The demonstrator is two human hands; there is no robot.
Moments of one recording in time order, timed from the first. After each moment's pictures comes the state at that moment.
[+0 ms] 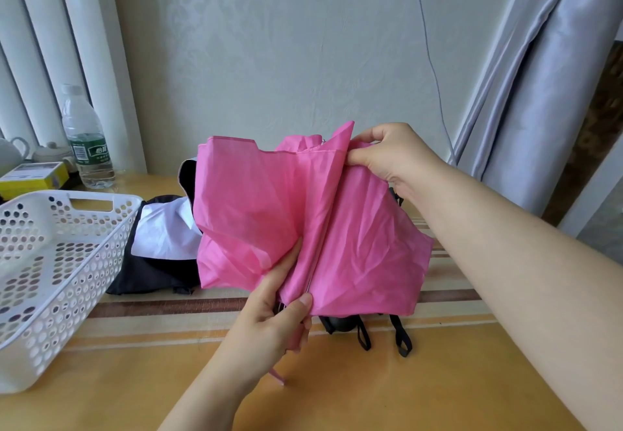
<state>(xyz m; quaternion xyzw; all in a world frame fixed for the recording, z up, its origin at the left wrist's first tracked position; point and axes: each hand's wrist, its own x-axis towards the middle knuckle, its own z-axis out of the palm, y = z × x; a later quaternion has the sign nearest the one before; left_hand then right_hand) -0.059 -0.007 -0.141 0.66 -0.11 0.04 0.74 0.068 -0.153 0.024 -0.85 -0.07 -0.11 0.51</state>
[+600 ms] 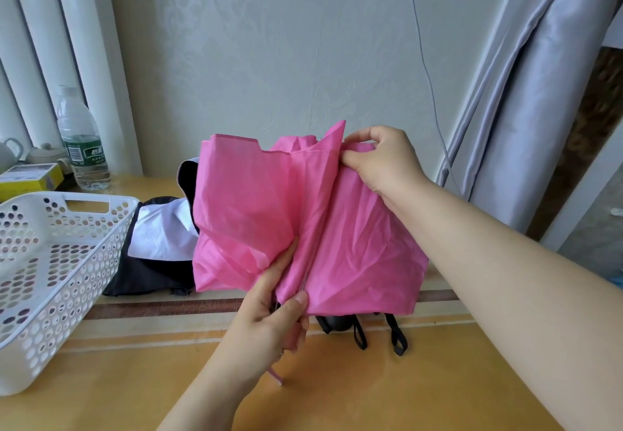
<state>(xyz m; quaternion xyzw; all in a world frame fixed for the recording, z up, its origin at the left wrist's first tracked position) -0.059 -0.008 -0.140 0.65 -0.10 0.05 0.75 0.072 -0.151 0.013 -0.85 -0.06 -0.20 0.47</state>
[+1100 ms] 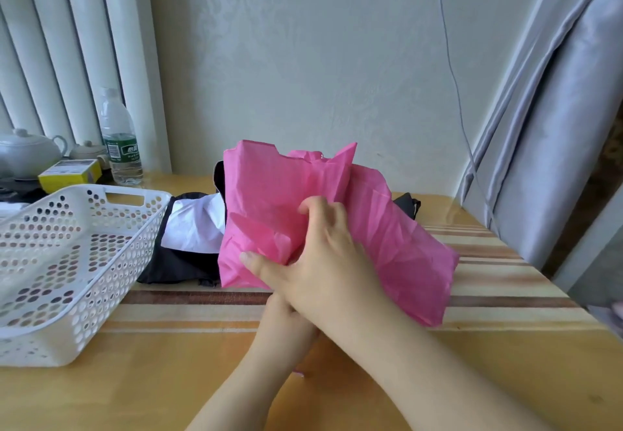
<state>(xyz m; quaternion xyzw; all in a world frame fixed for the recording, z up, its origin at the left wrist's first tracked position) -0.054 -0.022 -0.130 0.72 -0.04 0.16 0.68 -0.055 -0.082 -0.051 -0.94 -0.19 -0.16 0.24</state>
